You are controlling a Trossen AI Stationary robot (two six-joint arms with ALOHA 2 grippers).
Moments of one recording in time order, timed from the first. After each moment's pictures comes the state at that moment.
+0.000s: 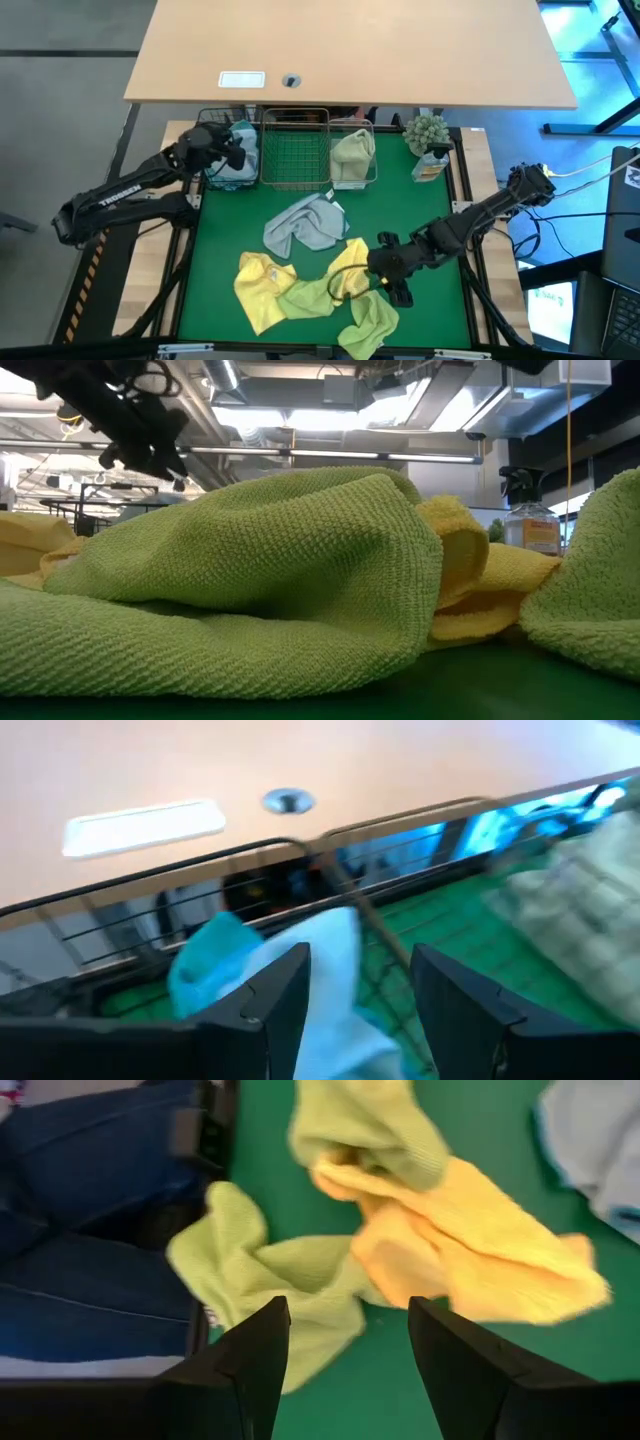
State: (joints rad) left arm 0.63 0.65 0.56 -0.38 -0.38 -0.33; right arm 0.54 1.53 1.35 -0.85 -0.05 0.49
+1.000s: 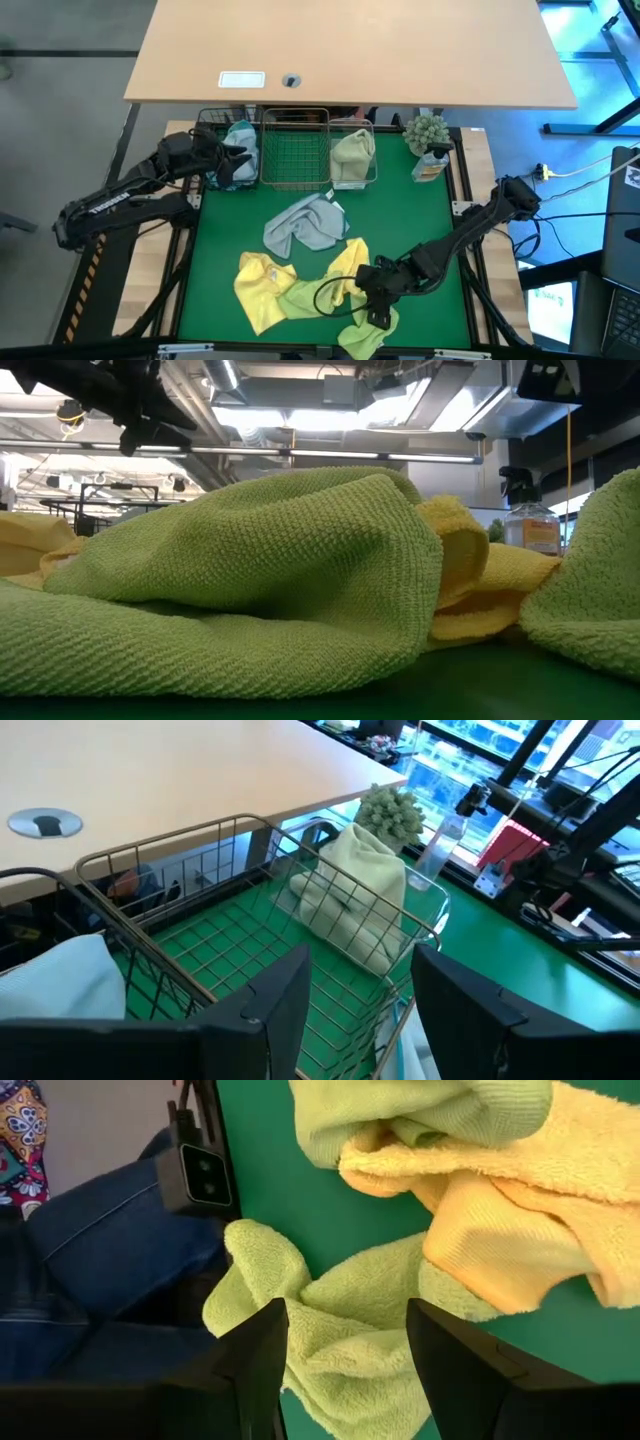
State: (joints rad) left arm 0.57 0.50 0.56 -0.34 0.06 -0.34; right arm 0.61 1.70 1.34 -0.66 -0.04 0.90
